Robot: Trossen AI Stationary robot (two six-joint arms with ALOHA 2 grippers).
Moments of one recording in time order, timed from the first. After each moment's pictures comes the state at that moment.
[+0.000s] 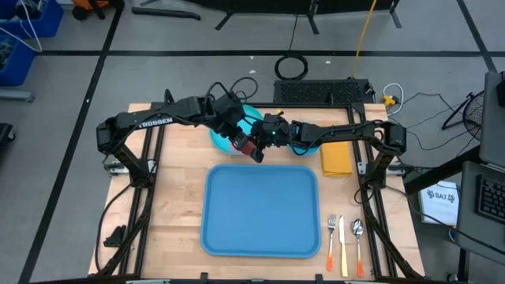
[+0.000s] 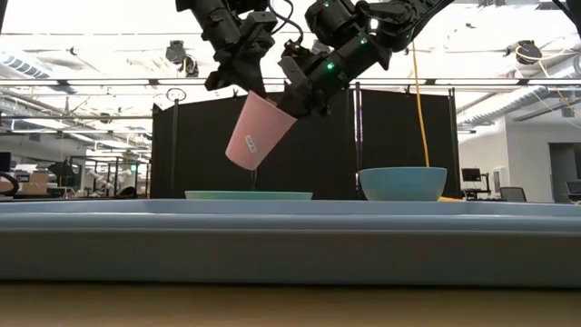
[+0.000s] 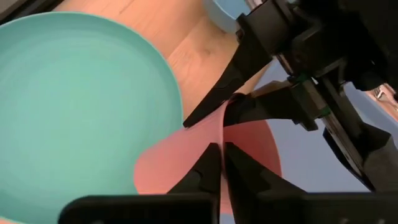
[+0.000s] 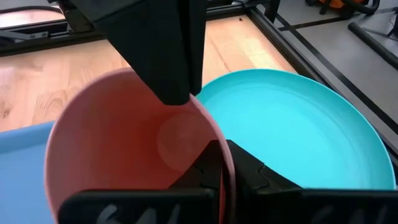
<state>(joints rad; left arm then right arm) 0.33 1.63 1.48 -0.84 0.13 -0.38 -0.22 1.75 1.18 0.06 0.05 0.06</state>
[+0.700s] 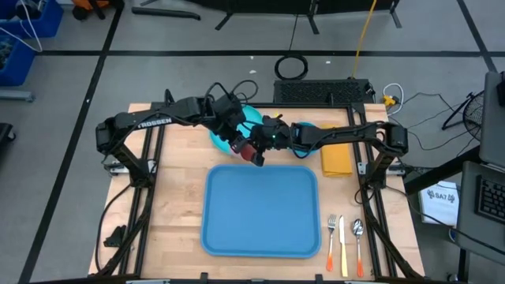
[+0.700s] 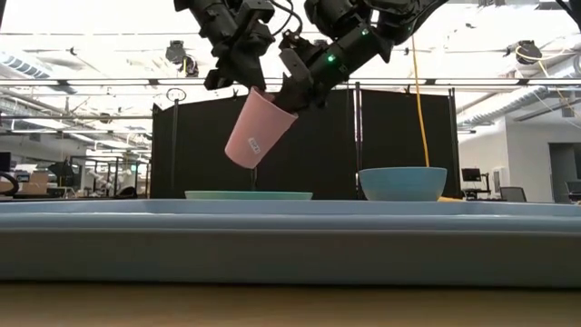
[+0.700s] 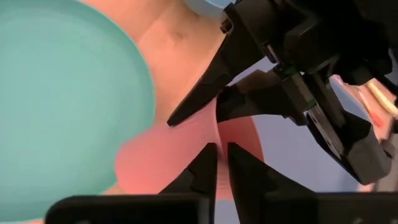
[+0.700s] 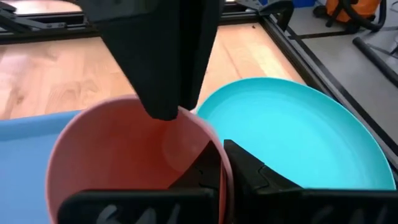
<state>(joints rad) 0.32 1.63 1.48 -0.87 0.25 -0.40 -0.20 1.73 1.20 0.04 0.07 0.00</state>
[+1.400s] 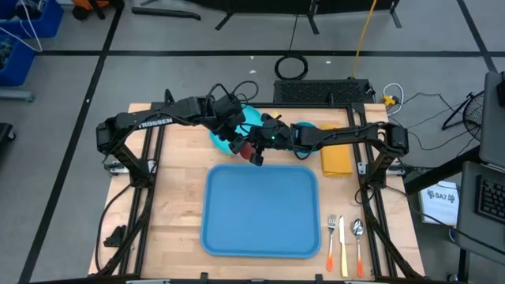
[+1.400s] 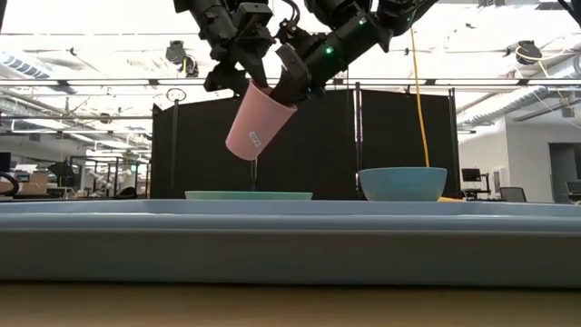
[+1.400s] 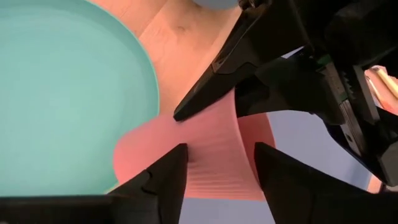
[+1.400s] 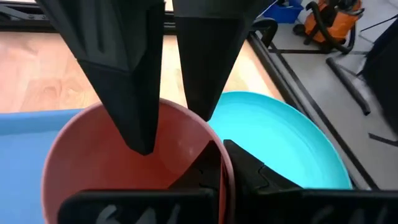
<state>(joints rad) 0.31 1.64 1.48 -0.87 0.26 -0.37 -0.18 1.73 1.24 0.02 0.18 -0.11</state>
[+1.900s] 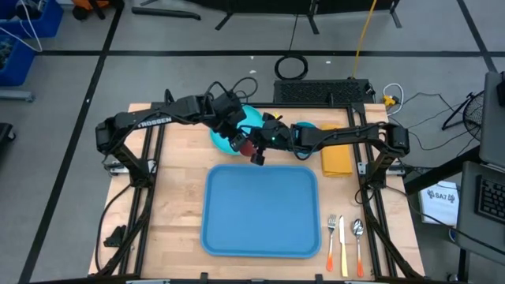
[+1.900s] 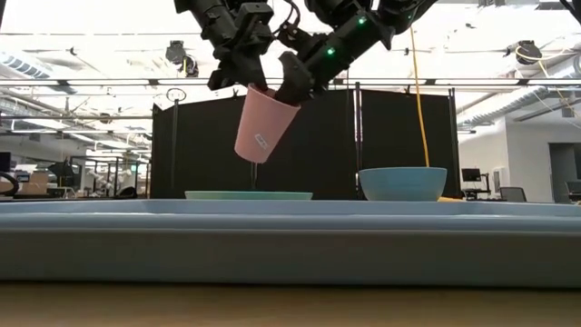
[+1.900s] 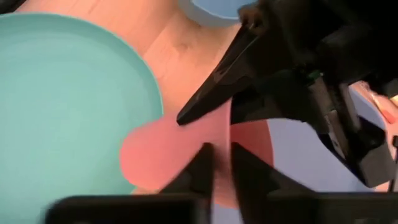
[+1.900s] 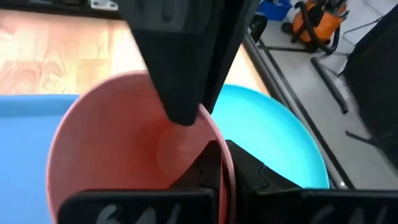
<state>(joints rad) 0.33 1.64 1.48 -0.85 0.27 -0.34 -0.17 1.72 1.24 -0.02 0.24 -0.16</state>
